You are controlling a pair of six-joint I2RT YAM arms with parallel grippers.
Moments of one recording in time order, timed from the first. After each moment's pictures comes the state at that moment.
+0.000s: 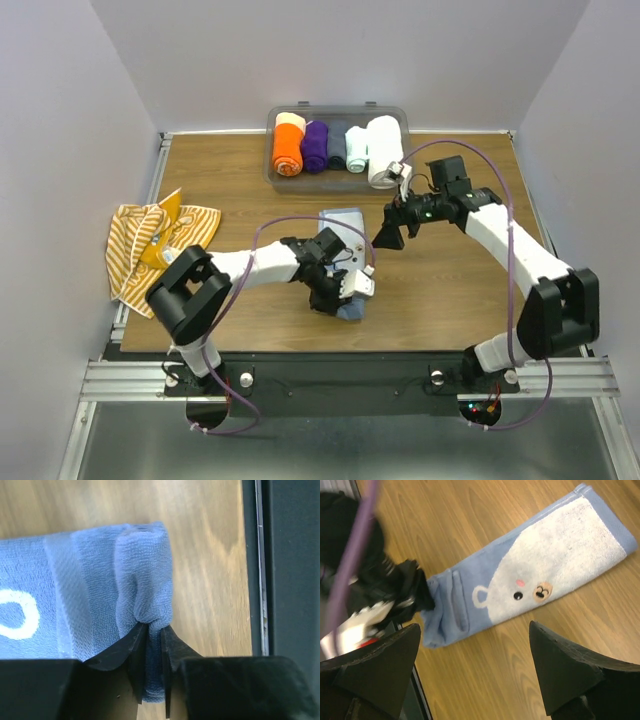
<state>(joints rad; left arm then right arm) -0.91 1.64 0.93 -0.48 0.53 0.72 0.28 1.50 1.18 -0.56 -0.89 -0.27</state>
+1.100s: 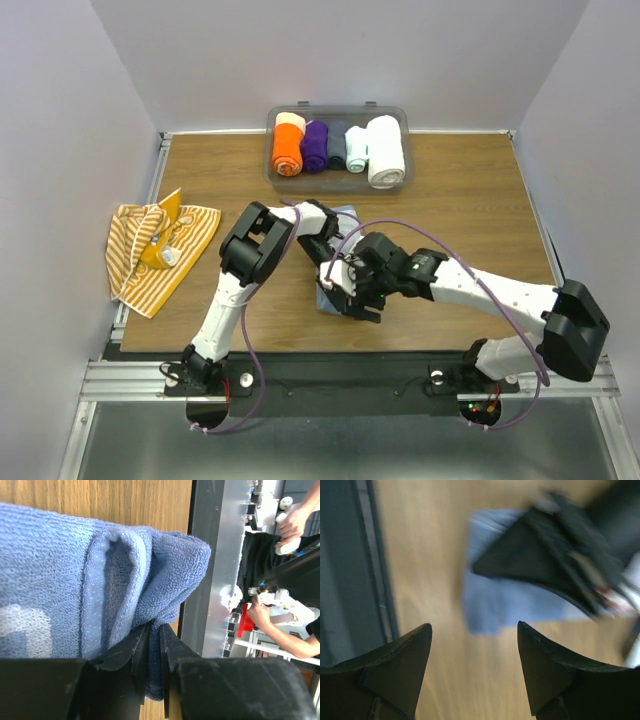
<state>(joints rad) -0.66 2.34 1.59 -1.25 1.10 0.75 0.85 1.31 0.95 -0.61 -0.33 -0.52</state>
